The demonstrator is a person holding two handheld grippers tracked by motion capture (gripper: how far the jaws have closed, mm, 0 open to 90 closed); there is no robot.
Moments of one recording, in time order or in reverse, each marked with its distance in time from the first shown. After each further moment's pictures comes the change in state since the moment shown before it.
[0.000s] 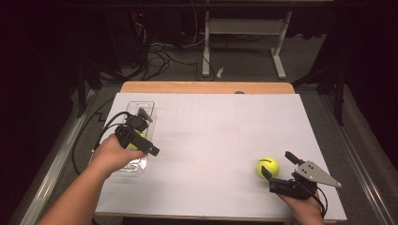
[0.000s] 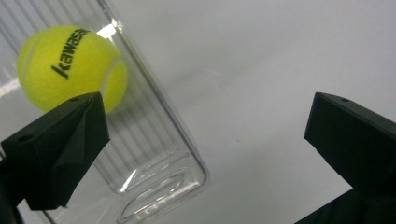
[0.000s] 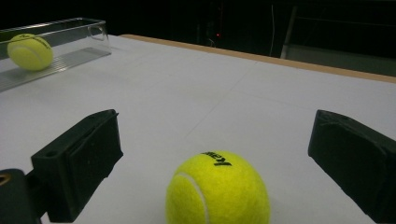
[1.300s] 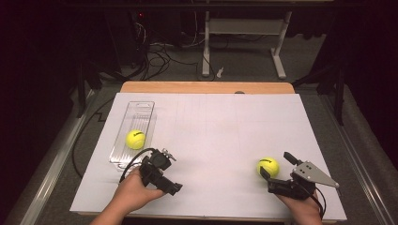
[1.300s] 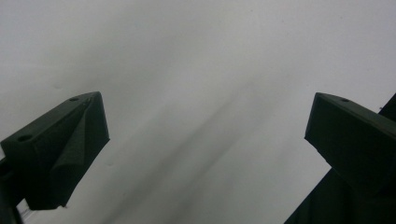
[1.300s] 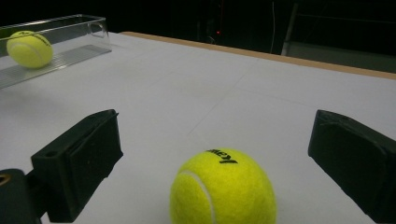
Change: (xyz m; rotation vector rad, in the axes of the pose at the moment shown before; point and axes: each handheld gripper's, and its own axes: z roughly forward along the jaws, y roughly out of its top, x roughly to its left) left arm -0.072 -0.044 0.069 -0.094 -0.118 0.217; right arm 0.003 -0.001 0.002 0.009 -0.002 -0.002
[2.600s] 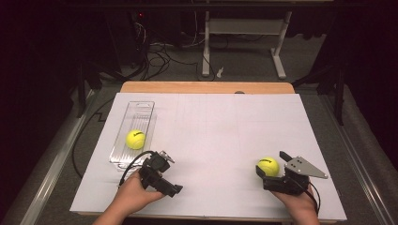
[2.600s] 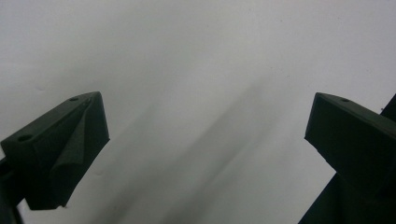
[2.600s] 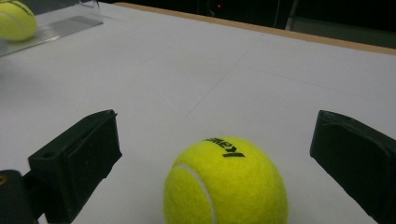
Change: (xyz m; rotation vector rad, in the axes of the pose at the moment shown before) left arm 0.006 -0.009 0.006 -0.043 -0.046 -0.003; right arm 0.000 -0.001 0.019 0.115 -0.006 -0.011
